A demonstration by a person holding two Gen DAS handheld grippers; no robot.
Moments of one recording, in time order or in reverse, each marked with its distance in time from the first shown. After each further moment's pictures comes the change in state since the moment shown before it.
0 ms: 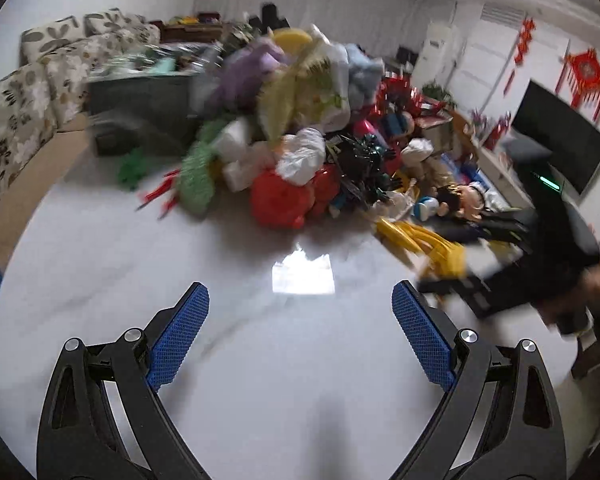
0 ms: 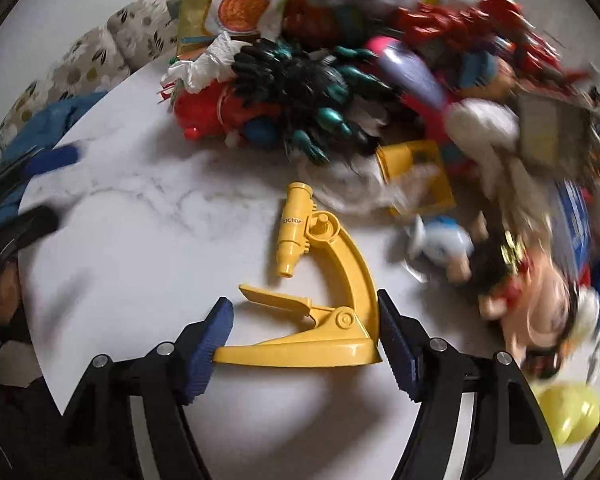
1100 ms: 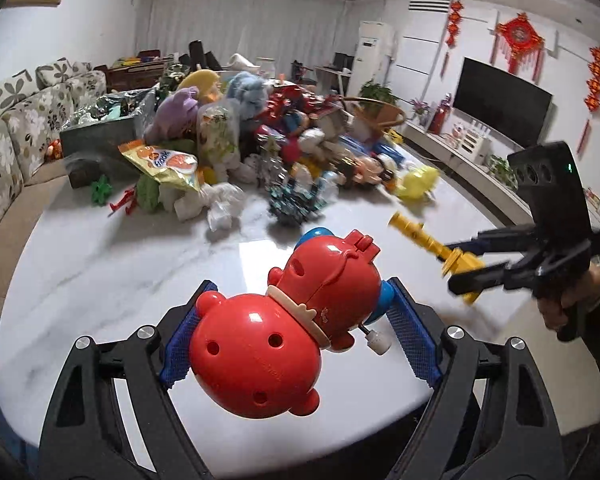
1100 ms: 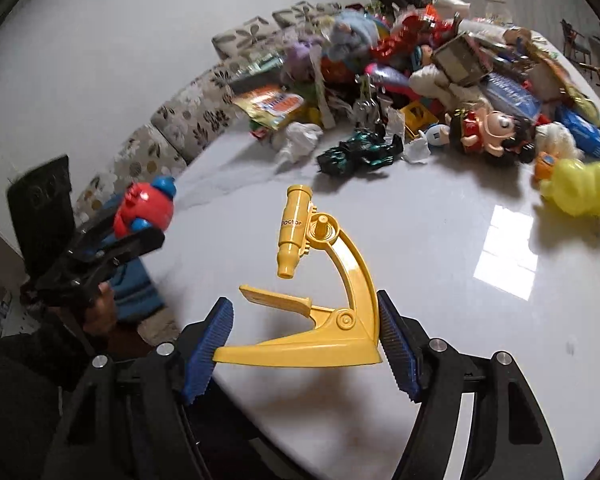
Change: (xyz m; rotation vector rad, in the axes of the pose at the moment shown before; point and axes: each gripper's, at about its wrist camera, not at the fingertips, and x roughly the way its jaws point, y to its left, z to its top) left arm -0.114 -0.054 -0.080 0.191 -0.097 -0.127; right arm -0.110 0.027 -0.157 0.240 -0.280 0.273
